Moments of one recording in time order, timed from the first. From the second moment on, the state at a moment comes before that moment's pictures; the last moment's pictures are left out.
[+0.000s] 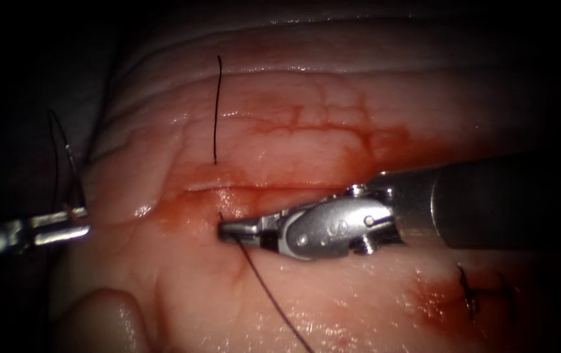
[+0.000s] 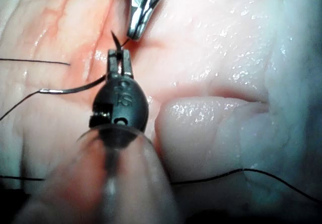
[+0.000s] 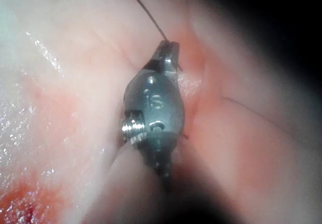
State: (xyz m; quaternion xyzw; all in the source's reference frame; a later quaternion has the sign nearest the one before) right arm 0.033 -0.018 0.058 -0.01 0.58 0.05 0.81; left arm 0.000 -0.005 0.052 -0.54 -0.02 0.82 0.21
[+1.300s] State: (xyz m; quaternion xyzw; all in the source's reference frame) right arm 0.024 -0.015 0.055 -0.02 0.54 0.08 0.84; left arm 0.000 -0.005 0.052 -0.54 -0.02 0.82 0.21
